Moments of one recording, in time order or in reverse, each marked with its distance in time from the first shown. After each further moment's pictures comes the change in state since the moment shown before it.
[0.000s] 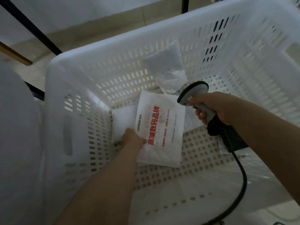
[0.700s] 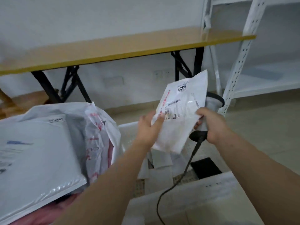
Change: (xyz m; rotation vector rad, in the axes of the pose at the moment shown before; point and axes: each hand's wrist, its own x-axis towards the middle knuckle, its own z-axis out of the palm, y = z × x) left_hand -0.326 0.097 -0.205 -0.553 0.105 0.873; right_hand -0.308 -0.013 -0.007 0.619 0.067 -0.726
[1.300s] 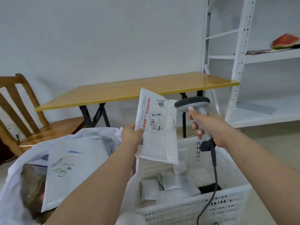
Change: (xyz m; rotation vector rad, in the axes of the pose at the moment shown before) left_hand -0.068 0.102 -0.118 -0.055 0.358 -0.096; right_hand -0.181 -0.103 0.028 -0.450 -0.313 -0.289
